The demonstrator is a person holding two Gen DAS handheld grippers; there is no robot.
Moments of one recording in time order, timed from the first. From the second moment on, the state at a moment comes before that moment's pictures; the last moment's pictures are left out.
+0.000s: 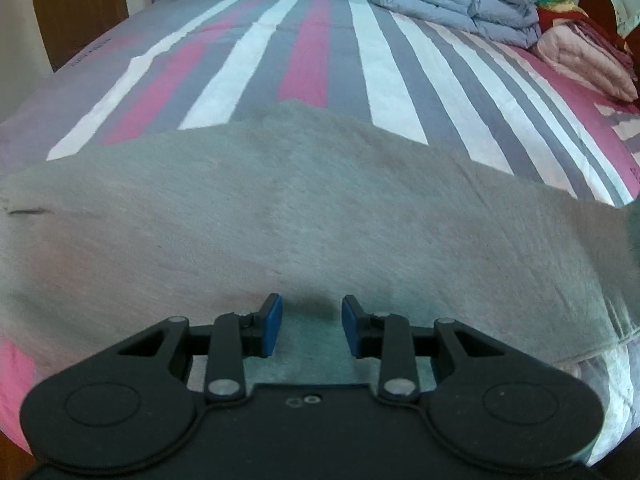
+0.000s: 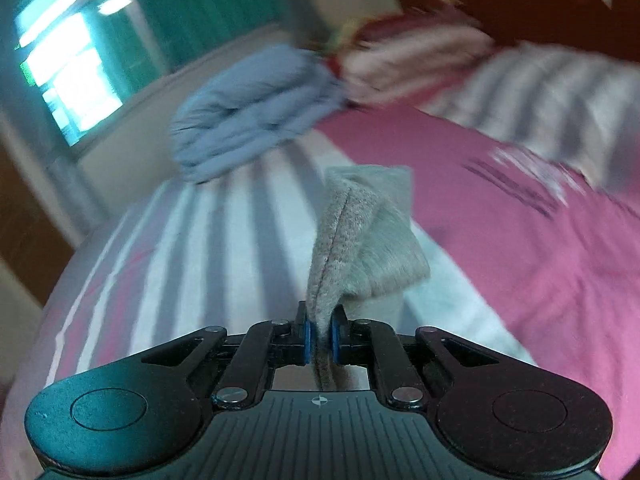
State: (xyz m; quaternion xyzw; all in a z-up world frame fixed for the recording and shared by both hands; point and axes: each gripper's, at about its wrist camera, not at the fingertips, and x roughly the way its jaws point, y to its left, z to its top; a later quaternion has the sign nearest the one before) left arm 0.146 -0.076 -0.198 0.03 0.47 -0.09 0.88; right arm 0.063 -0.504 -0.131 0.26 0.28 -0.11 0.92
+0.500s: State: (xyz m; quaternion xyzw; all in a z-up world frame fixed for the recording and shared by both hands) left arm 0.157 -0.016 -0.192 0.00 0.47 -0.04 0.88; right arm 0.101 -0.248 -0.163 0.07 0.33 0.14 0.93
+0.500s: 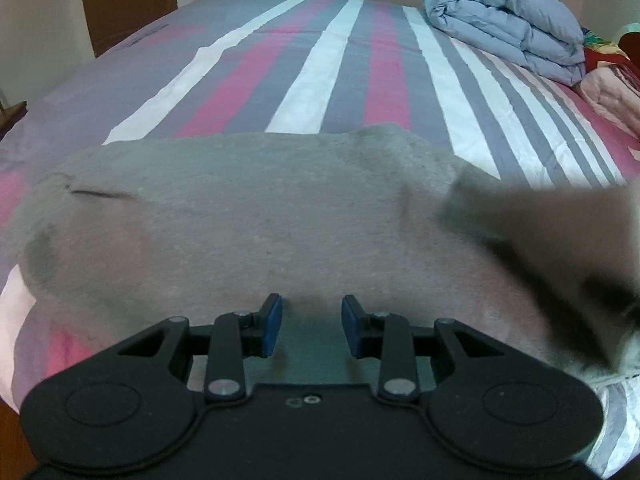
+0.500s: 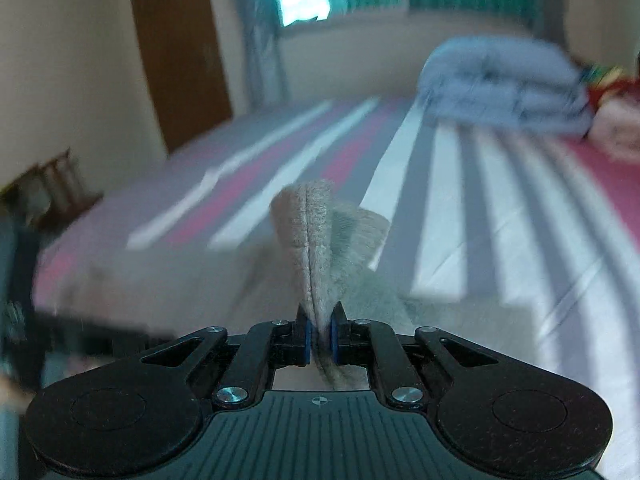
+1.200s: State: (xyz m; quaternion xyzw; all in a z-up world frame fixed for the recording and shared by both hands) left arm 0.171 -0.035 -0.195 -0.12 0.56 -0.13 0.81; right arm 0.112 -0.299 -0.205 0.12 0.38 0.10 0.91
